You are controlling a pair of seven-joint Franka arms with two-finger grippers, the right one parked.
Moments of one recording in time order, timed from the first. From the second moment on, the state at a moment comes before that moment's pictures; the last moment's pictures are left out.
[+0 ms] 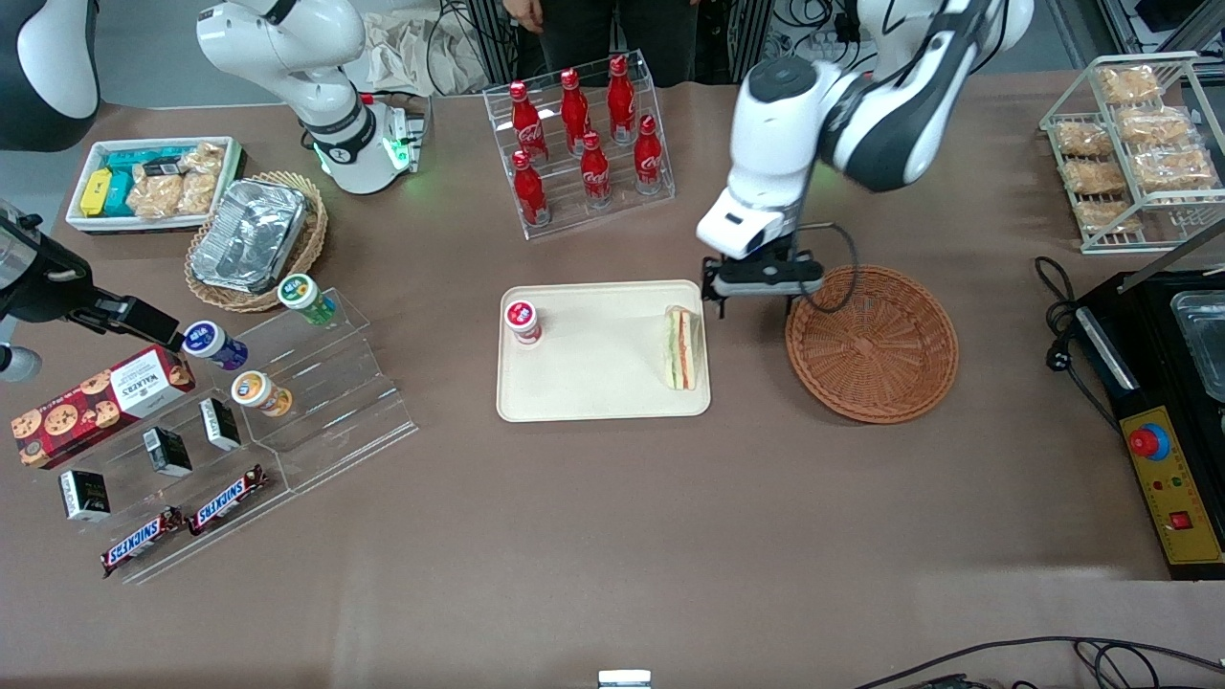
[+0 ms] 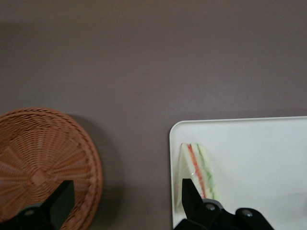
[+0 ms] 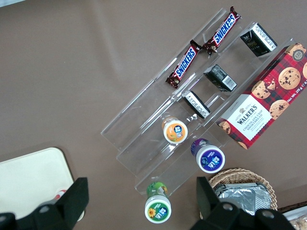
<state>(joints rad) -0.32 -0.06 -0.32 -2.17 0.24 2.31 -0.77</state>
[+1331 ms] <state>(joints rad) -0.05 -0.41 -0.10 -2.04 -0.10 1.84 -0.01</state>
